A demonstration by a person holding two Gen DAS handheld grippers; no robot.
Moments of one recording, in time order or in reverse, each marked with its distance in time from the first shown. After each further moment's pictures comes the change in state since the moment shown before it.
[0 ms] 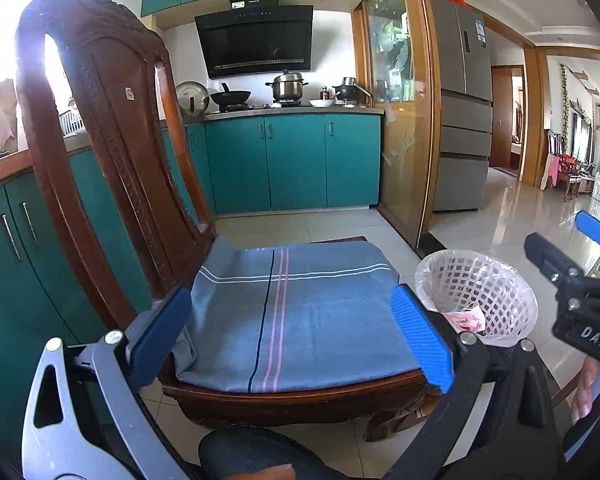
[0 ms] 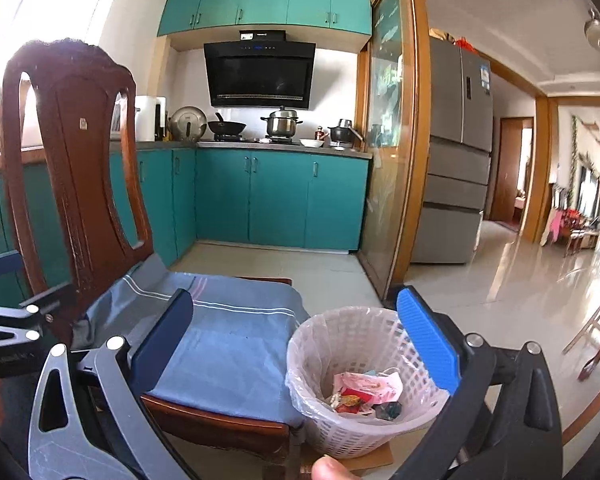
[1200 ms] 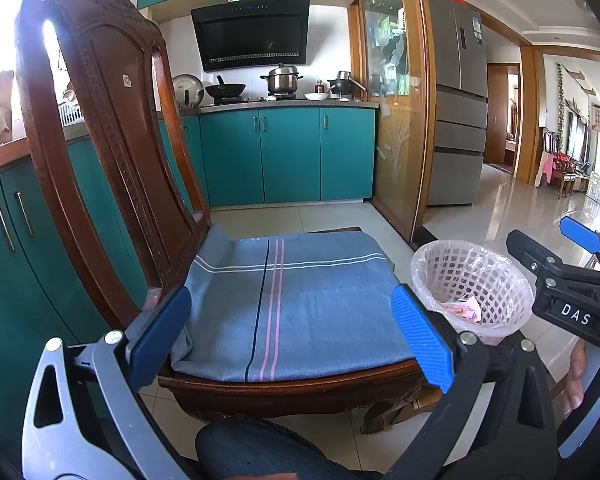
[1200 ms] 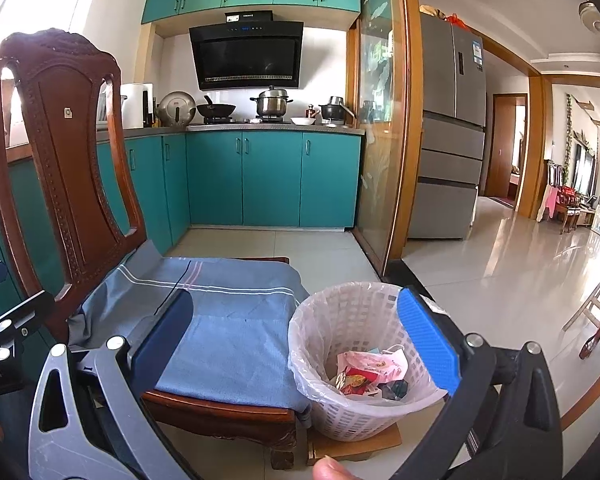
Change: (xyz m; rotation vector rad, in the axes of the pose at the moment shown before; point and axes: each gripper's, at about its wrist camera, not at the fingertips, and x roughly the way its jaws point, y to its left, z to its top) left arm 0.006 0.002 -0.007 -0.002 0.027 -0.023; right arm 0.015 -0.001 -0.014 0.052 0.079 -0.012
